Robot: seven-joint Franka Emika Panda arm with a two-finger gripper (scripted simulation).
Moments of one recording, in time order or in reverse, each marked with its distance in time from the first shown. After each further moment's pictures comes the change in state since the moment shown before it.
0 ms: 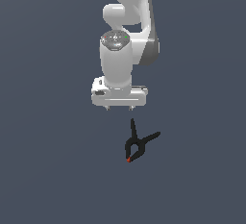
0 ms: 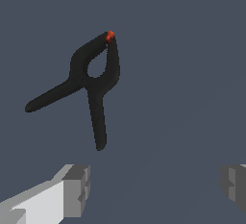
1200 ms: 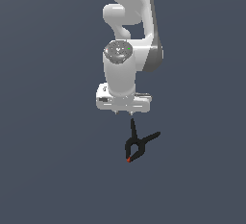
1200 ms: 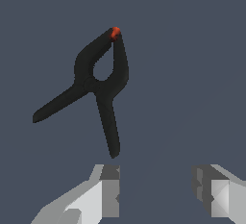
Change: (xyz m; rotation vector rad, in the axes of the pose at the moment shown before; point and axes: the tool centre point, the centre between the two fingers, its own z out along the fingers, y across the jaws) arm 0.010 -0.018 0.017 0.036 -0.042 0.078
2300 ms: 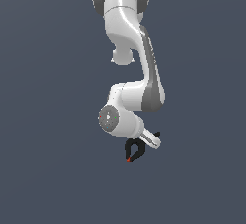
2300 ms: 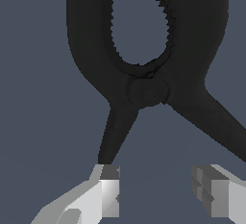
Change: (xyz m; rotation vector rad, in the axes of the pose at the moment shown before) arm 0.035 -0.089 0.094 0.299 -0.411 0.661
